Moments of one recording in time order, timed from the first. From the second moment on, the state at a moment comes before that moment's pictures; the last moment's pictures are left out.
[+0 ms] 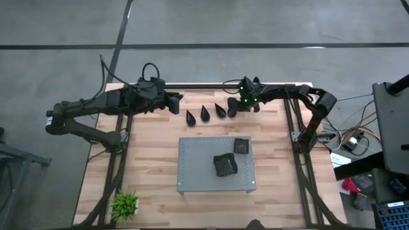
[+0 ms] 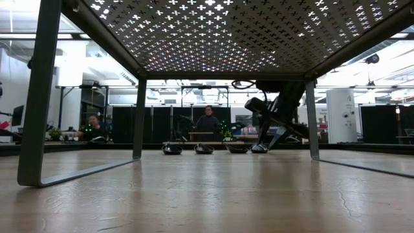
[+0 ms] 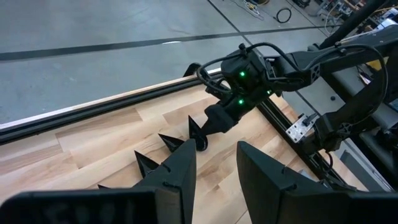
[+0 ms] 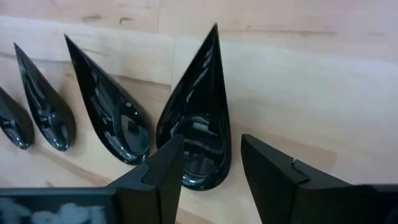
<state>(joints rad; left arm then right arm) 0.14 1.12 1.29 -0.62 -0.42 -0.73 -0.70 1.76 0.94 -0.28 -0.26 0.85</state>
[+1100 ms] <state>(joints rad) 0.14 1.12 1.29 -0.63 -0.42 -0.73 -0.70 1.77 0.94 -0.27 -0.26 0.79</state>
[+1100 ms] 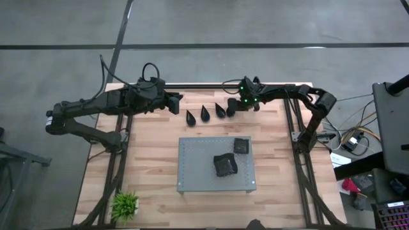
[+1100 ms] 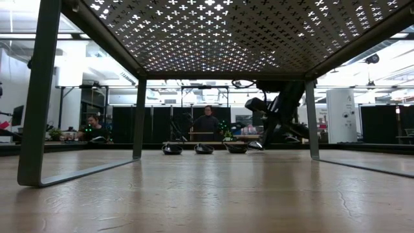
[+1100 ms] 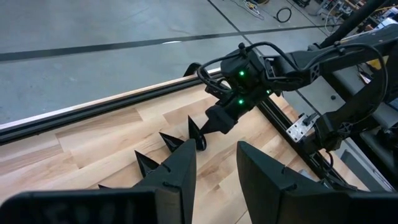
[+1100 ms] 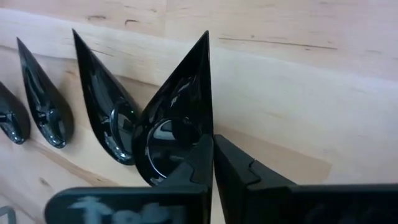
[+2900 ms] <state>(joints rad) 0.14 1.12 1.29 -0.20 0.12 -0.47 -0.42 1.44 1.42 -0.71 -0.79 0.75</state>
